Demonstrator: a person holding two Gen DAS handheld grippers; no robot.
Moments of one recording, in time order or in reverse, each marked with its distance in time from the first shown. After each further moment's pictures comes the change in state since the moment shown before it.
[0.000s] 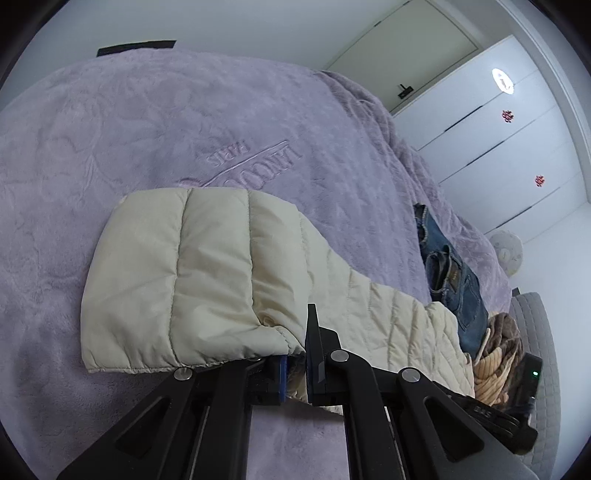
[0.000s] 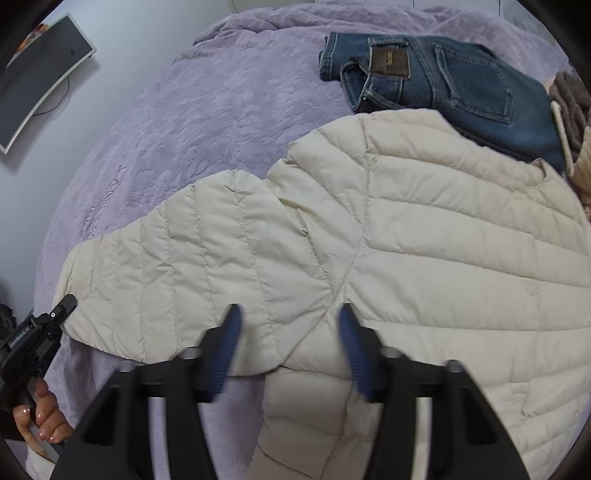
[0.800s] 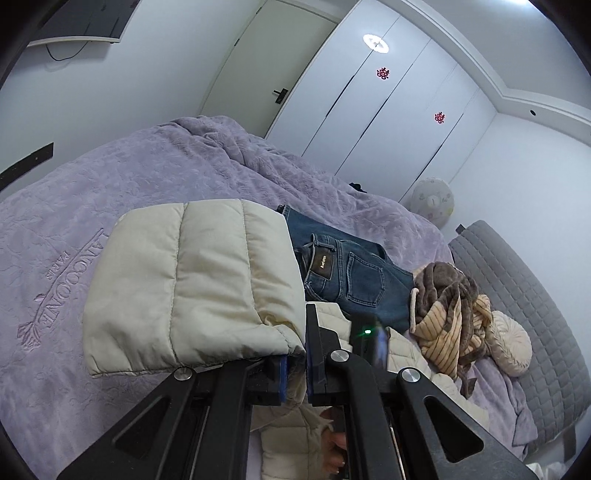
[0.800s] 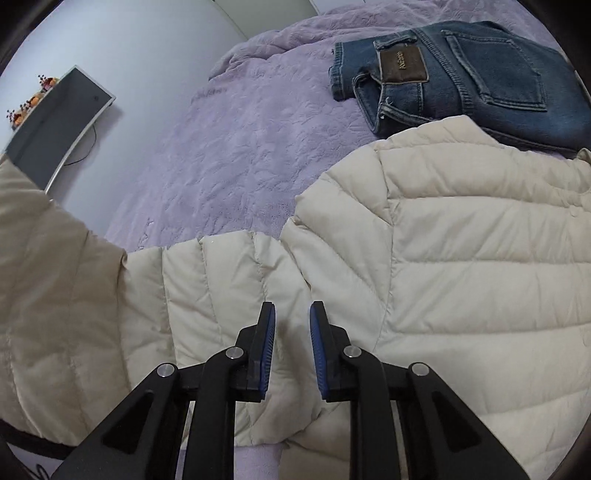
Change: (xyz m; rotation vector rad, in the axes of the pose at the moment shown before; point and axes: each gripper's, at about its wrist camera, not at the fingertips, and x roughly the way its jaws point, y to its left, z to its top) left arm -0.047 -0.224 -0.028 0.399 -0.087 -0.187; right arm 0.032 -0.015 0.058 0.076 -0.087 0.235
